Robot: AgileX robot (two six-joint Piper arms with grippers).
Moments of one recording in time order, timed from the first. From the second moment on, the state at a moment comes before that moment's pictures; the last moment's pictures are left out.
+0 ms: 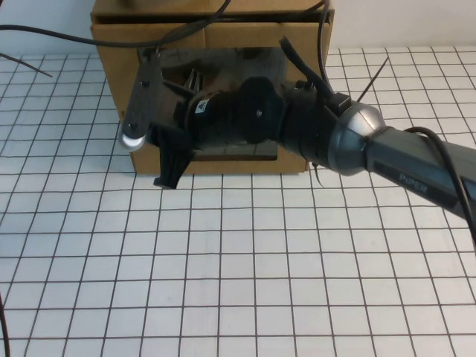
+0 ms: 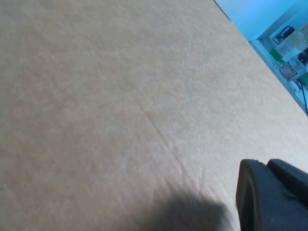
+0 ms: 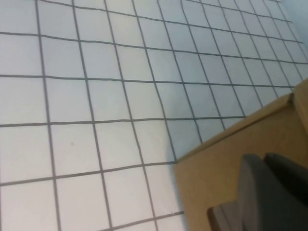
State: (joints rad) right arm 0.76 2.13 -1.85 0.54 0.39 -1.17; left arm -0.16 2.16 -2.33 -0.93 1.10 0.40
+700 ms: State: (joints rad) right arm 0.69 2.03 -1.85 0.42 0.32 -1.05; left arm -0.16 2.16 -2.33 -0.94 1.11 0.40
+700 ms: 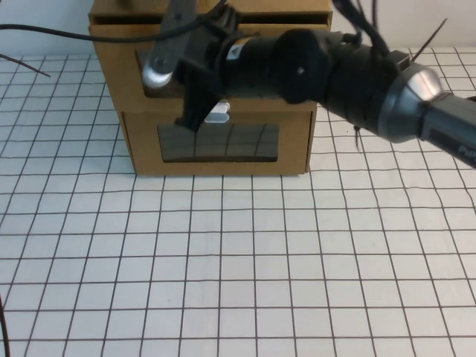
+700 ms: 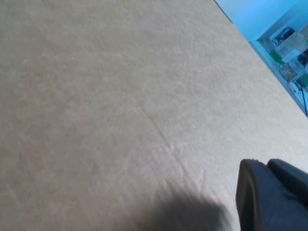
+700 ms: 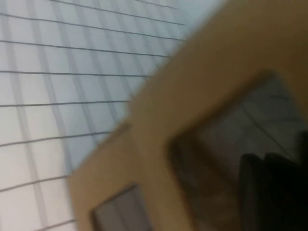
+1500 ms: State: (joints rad) right arm 0.61 1.99 -1.86 0.53 0.44 -1.10; left arm -0.15 2.12 -2.33 -0.92 1.13 0.44
